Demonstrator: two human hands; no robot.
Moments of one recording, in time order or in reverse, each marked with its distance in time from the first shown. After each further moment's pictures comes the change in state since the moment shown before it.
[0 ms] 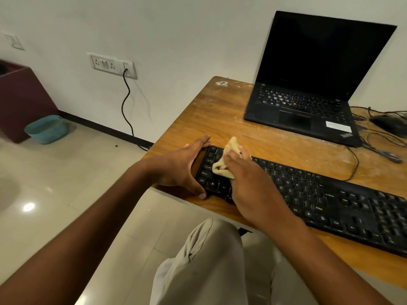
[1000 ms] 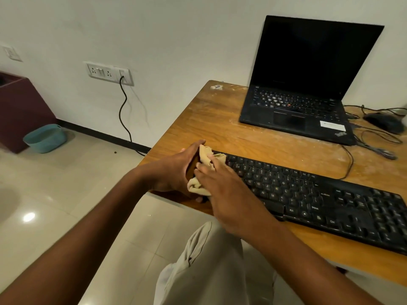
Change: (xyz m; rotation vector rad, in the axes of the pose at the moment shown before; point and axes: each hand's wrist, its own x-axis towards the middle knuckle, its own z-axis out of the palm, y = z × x) left_hand 0.000 -0.005 0.001 0.040 0.022 0.026; right_hand -0.001 -0.015 0.012 -0.004 -0.104 -0.210
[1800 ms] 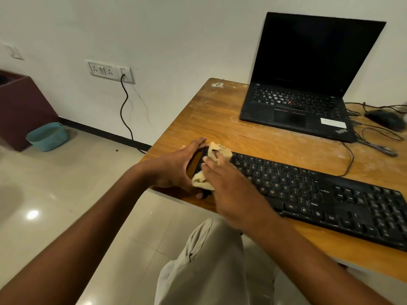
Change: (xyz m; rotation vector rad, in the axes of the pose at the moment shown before) left_hand 0.000 0.003 0.001 -0.049 -0.013 -0.012; right_hand -0.003 0.004 0.005 -0.006 0.030 0.011
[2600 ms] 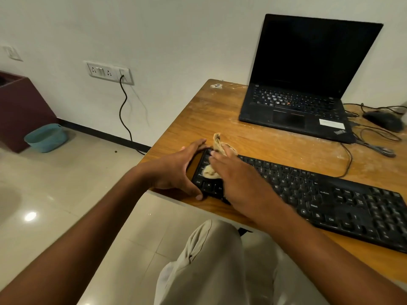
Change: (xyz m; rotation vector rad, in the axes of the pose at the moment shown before) left_hand 0.001 0.001 0.000 -0.019 -0.008 -0.020; right_hand 0.011 0.011 -0.022 -0.049 -0.003 0.062
